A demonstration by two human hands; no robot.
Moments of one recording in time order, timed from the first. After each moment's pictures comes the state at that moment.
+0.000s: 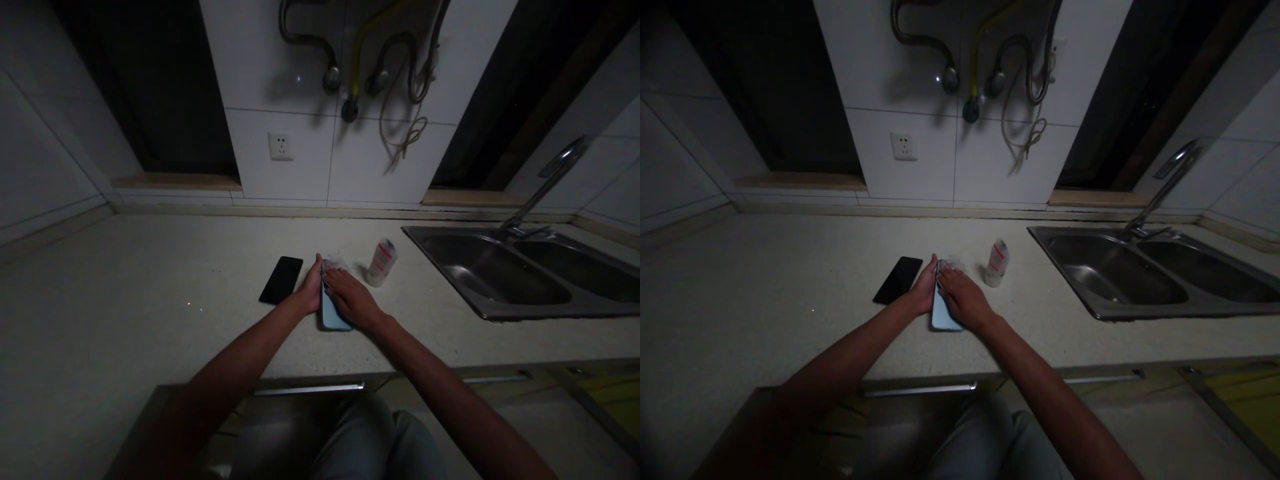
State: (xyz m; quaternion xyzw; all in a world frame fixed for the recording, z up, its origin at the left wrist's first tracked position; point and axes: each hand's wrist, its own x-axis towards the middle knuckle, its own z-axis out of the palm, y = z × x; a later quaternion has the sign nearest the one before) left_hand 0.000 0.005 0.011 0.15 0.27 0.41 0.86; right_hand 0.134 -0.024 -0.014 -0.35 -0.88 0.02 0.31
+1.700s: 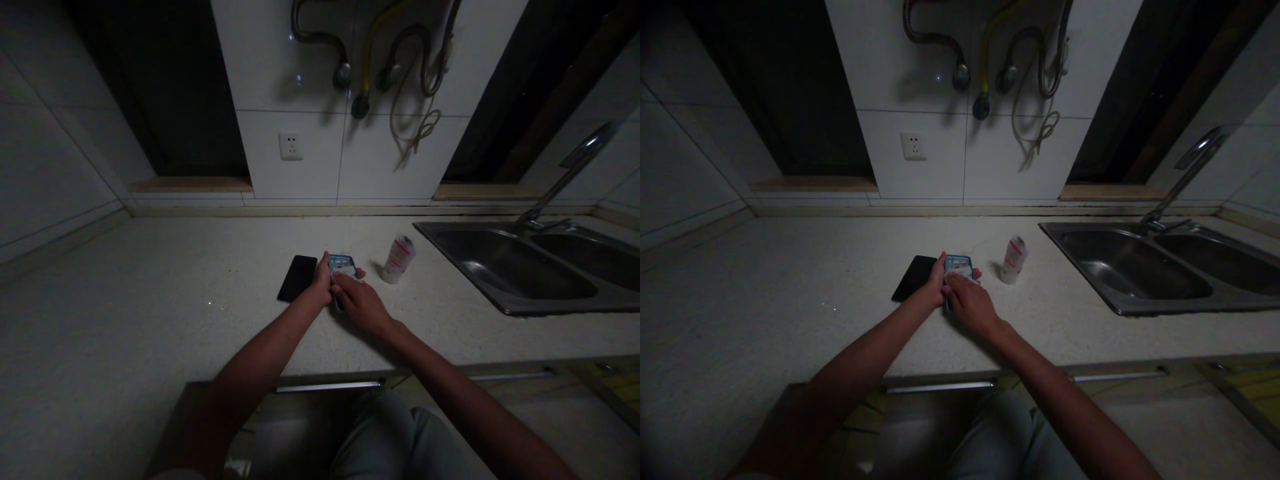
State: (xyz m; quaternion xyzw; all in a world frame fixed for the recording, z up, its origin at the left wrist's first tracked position) left_hand -0.010 0.026 -0.007 0.12 0.29 0.43 0.85; right_hand 0.099 -0.054 0.005 -0.46 -0.82 0.09 0.32
